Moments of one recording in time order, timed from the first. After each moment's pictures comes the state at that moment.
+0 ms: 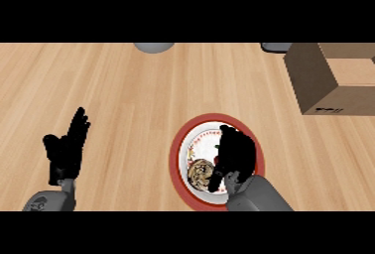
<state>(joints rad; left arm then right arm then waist) -0.09 0.24 -0.04 -1.29 0.11 0.26 0.00 -0.33 -0.01 0.55 -1.43 0.91 0.14 1.11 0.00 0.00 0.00</state>
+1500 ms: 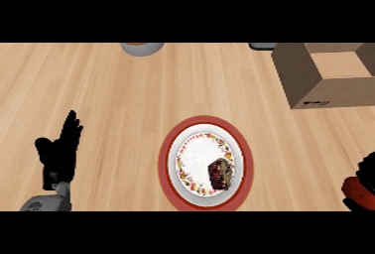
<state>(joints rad) -0.06 0.23 0.01 -1.31 0.09 0.27 0.01 0.15 -1.05 0.19 -1.77 0.45 0.00 -0.40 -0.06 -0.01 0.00</state>
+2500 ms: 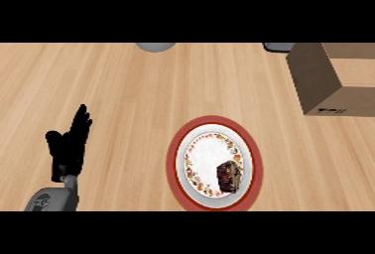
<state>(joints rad) -0.11 0.20 -0.01 -1.30 0.07 0.23 0.02 -0.01 -1.19 -0.36 -1.42 0.04 0.26 -0.58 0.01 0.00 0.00</state>
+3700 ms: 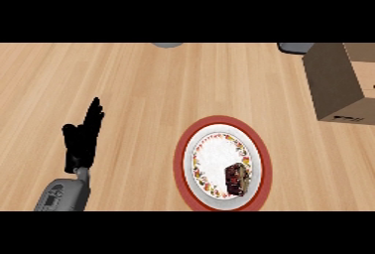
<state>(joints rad) -0.17 0.16 -0.03 -1.27 0.03 0.23 0.02 -0.81 -0.88 -0.02 -0.45 0.46 0.12 -0.71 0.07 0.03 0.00</state>
